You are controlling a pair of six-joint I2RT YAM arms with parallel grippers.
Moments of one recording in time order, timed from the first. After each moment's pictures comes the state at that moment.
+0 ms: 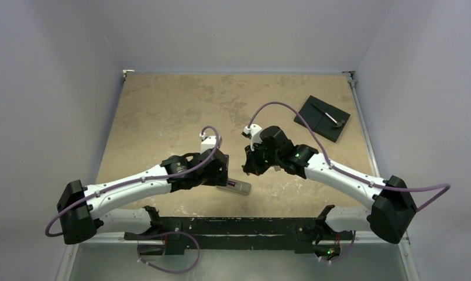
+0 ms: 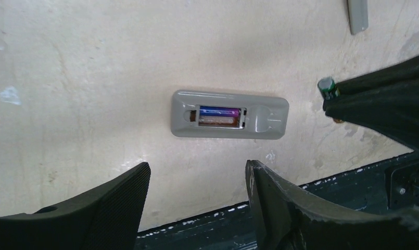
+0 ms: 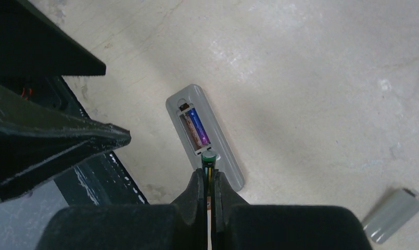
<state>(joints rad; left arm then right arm) -1.07 1.19 0.87 -0.69 -0.35 -0.88 0.80 1.24 0.85 -0.35 -0.23 0.25</state>
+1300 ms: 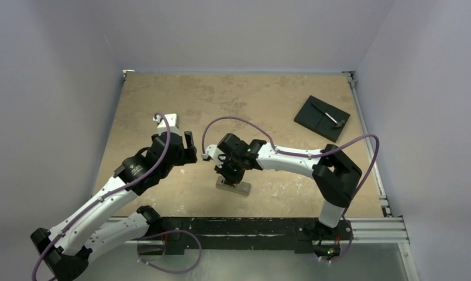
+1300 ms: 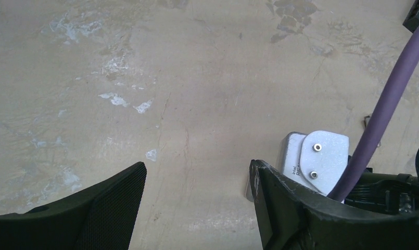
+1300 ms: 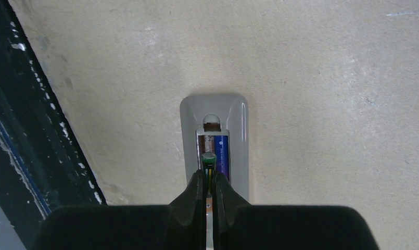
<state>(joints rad) -0.71 0.83 0.87 -0.72 -0.46 -0.59 1.00 1.75 1.18 -0.52 -0.22 -0.14</state>
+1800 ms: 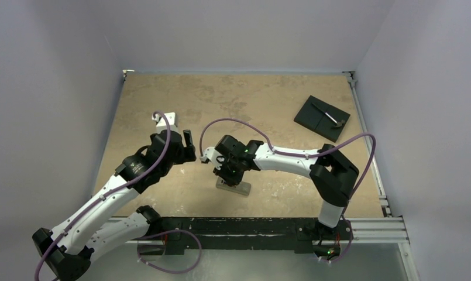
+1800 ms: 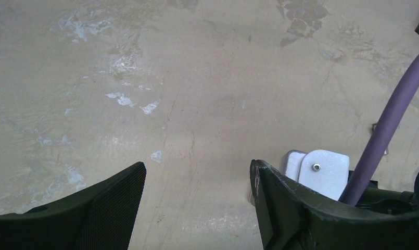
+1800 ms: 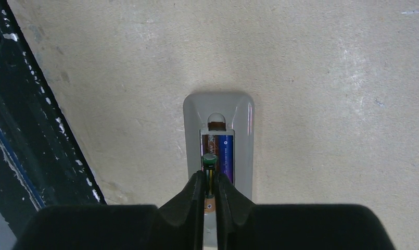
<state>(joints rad) -0.67 0.85 0.87 -0.72 -0.46 -0.59 1.02 1.77 1.21 -0.56 -0.20 -0.16</state>
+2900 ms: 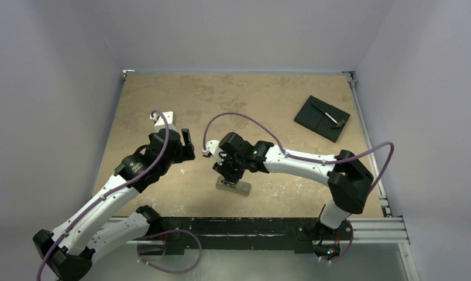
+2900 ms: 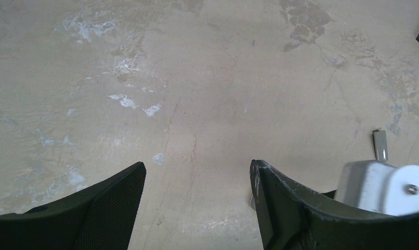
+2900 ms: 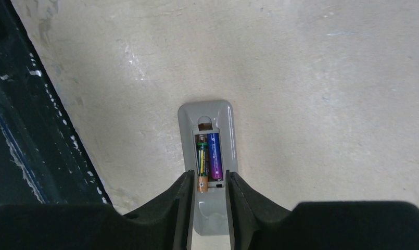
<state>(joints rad) -0.64 0.85 0.87 -0.71 -0.45 -0.59 1.03 1.68 1.18 -0.50 -0.13 -0.10</state>
